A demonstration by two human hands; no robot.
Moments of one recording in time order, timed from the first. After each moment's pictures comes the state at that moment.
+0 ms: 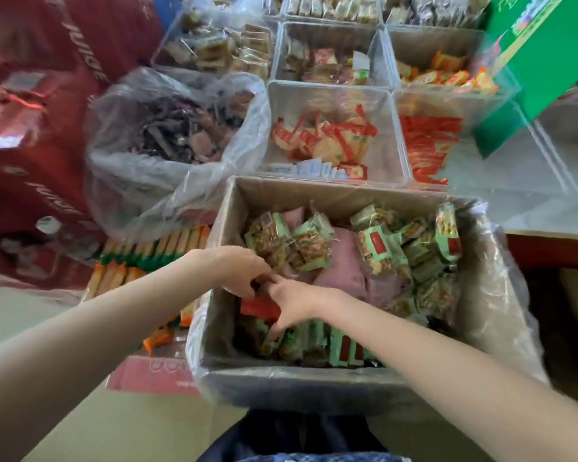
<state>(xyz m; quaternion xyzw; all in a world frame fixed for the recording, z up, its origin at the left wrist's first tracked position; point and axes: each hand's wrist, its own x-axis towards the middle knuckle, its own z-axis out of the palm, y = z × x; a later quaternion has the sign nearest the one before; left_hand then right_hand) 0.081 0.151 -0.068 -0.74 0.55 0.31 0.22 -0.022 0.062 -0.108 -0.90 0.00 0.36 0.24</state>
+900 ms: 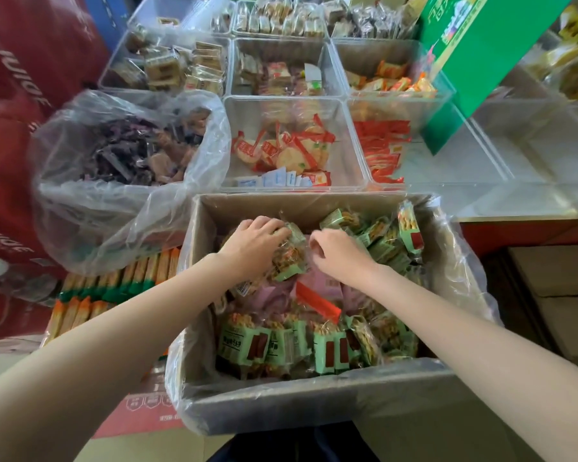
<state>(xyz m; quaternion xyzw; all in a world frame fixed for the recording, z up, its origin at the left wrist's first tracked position) 0.080 0.095 -0.087 -0.79 0.61 0.08 0.05 -0.048 -0.028 -0.079 -0.95 0.23 0.07 0.20</state>
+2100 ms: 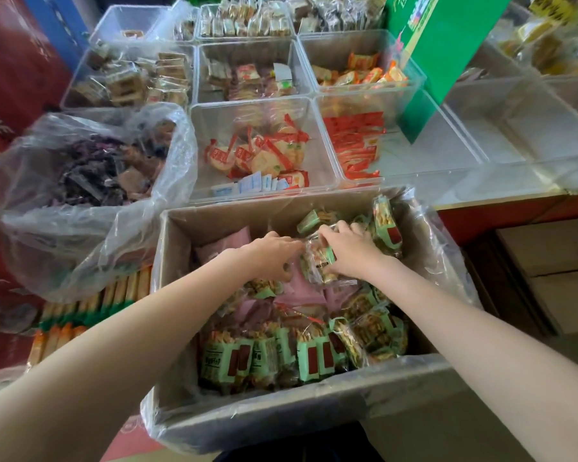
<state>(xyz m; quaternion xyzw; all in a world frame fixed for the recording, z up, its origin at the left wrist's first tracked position) 0.054 0.030 -0.093 -0.73 0.63 0.24 0.08 -0.078 -0.078 -0.086 -0.94 0.28 0.17 0.13</state>
